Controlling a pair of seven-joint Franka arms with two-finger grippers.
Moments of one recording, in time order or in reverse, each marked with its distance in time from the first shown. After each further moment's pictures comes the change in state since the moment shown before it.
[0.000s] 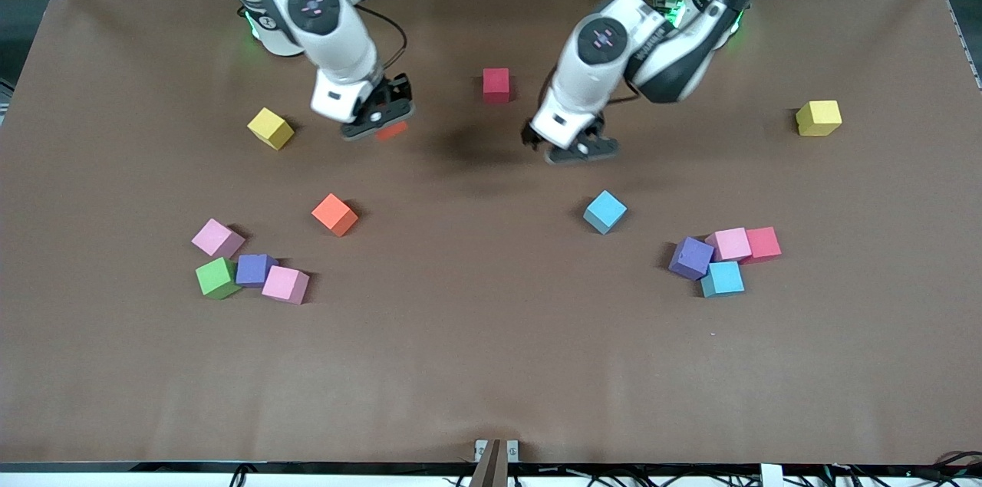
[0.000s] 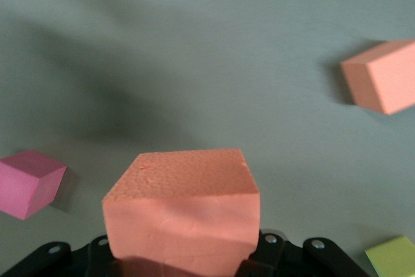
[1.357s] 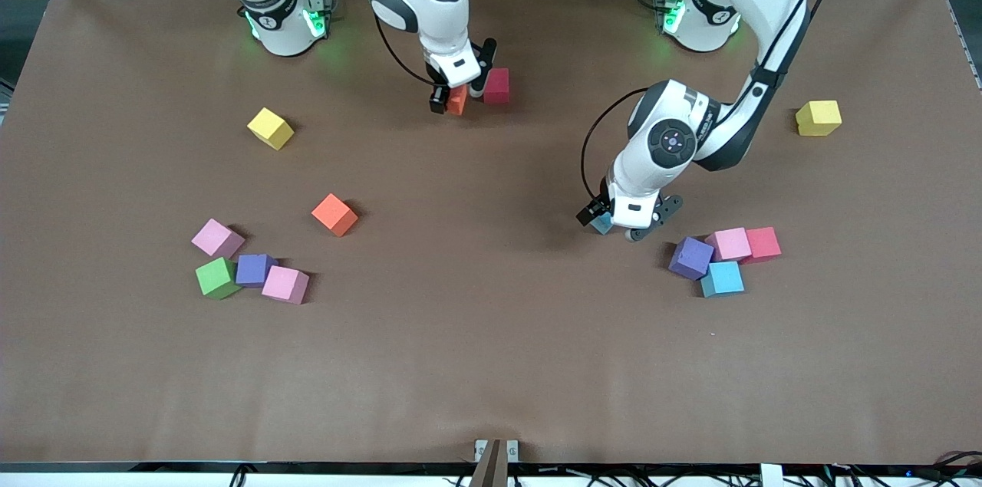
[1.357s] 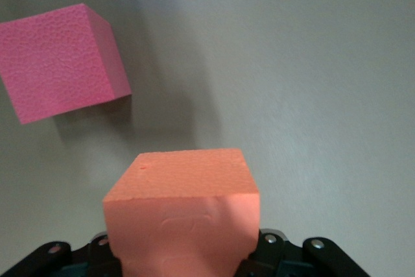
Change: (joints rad) left arm -0.008 0.210 0.196 0.079 -0.020 0.118 -0.204; right arm 0.326 0.240 0.000 -0.055 -0.119 0.315 -0.495
